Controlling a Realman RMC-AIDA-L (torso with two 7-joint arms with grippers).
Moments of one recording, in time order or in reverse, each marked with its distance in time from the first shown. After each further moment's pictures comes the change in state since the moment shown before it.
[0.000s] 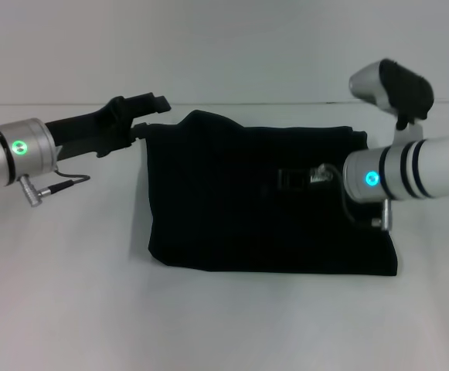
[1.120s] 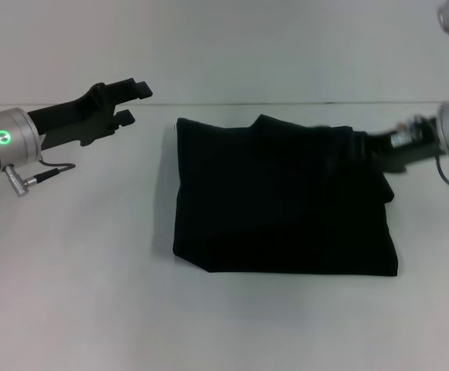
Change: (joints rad) left arm -0.001 0.014 -0.044 0.006 0.000 -0.016 0.002; right arm -0.204 -0.014 -0.070 -0.710 -0.250 -0.548 0.468
